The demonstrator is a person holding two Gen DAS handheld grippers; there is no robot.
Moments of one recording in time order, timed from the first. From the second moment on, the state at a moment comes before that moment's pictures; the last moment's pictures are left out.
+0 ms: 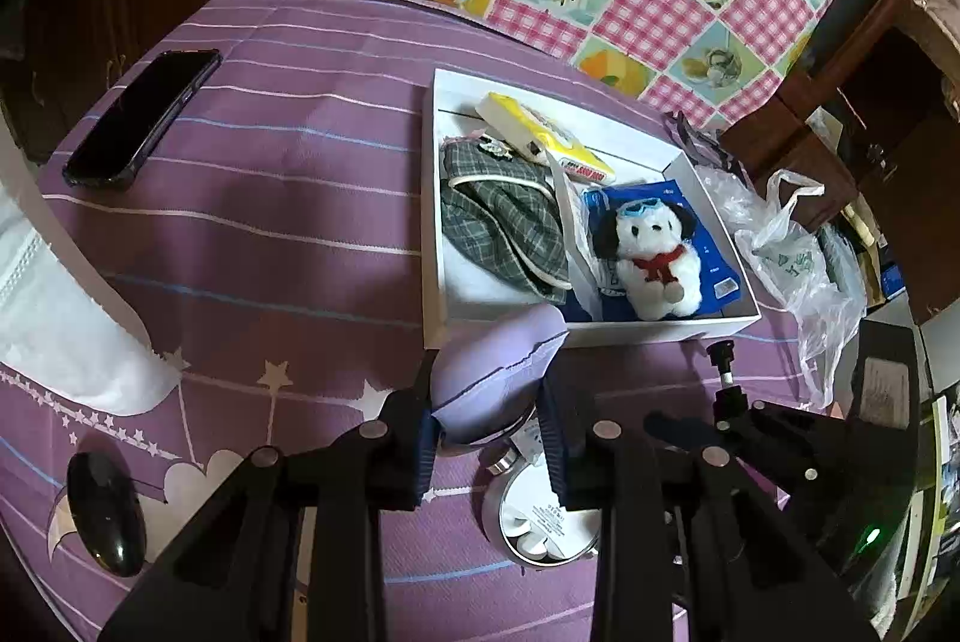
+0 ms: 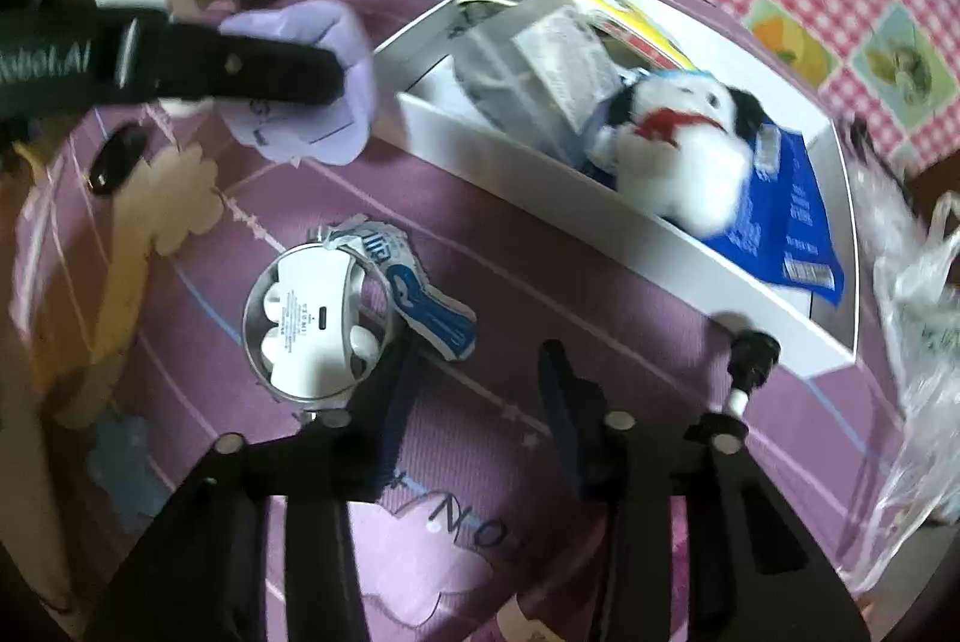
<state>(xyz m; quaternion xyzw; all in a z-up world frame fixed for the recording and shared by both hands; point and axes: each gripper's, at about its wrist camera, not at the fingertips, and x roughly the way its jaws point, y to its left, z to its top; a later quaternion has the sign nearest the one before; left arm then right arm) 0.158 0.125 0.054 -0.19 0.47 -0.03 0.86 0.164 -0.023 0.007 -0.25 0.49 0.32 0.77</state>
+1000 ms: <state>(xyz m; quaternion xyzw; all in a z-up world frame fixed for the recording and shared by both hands) 0.159 0.112 0.054 -0.18 0.48 -0.04 0.86 0.182 -0.044 0.038 -0.10 0.51 0.37 0.77</state>
